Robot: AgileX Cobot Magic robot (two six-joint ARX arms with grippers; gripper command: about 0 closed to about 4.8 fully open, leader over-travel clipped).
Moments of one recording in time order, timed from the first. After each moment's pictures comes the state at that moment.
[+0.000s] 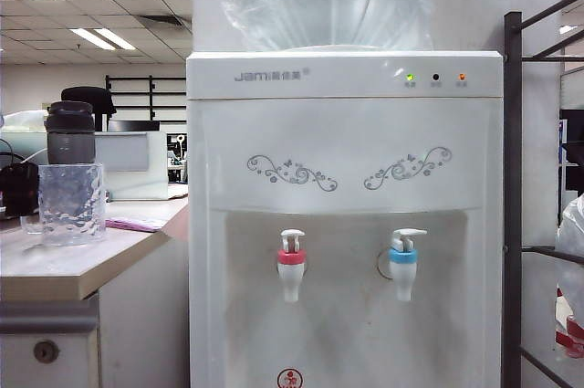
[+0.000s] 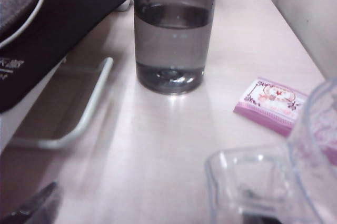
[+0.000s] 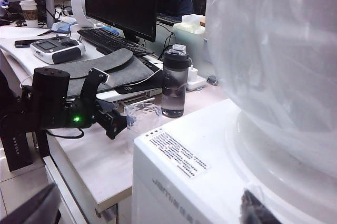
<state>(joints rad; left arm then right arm) 0.20 1.97 0.72 1.04 0.14 0.05 0.67 1.00 0.64 0.37 -0.20 -0.06</state>
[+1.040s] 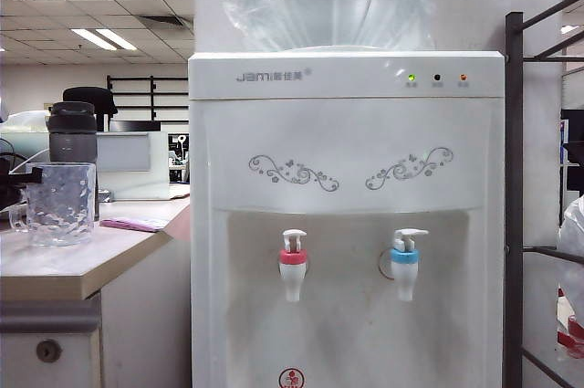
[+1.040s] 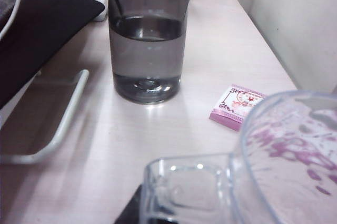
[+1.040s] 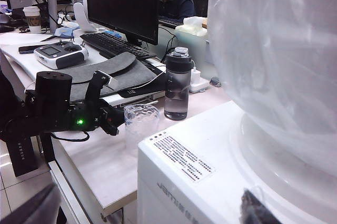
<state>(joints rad) 0.20 1.97 0.73 1.06 0.23 0.04 0.68 1.00 0.64 0.38 -0.20 -0.03</state>
